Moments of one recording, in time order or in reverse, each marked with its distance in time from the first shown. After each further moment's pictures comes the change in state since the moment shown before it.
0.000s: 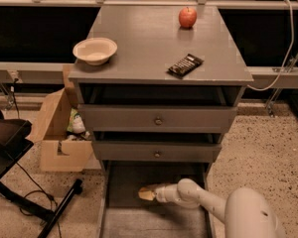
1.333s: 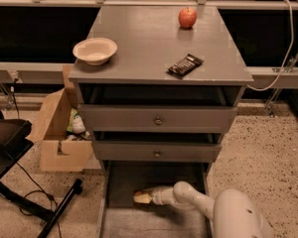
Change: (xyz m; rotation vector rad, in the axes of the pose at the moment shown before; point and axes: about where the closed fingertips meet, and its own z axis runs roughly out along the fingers) arm 0.029 -0.008 0.038 -0.013 0.028 0.055
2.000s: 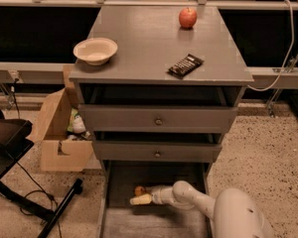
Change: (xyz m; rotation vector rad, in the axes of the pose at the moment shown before) arm -0.004 0.003 -0.003 0.000 0.000 0.000
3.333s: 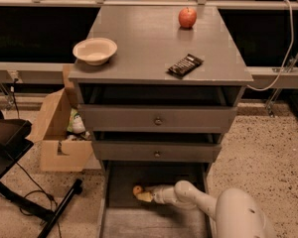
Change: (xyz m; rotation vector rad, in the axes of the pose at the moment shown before) arm -0.001 0.001 -0.001 0.000 0.000 0.000
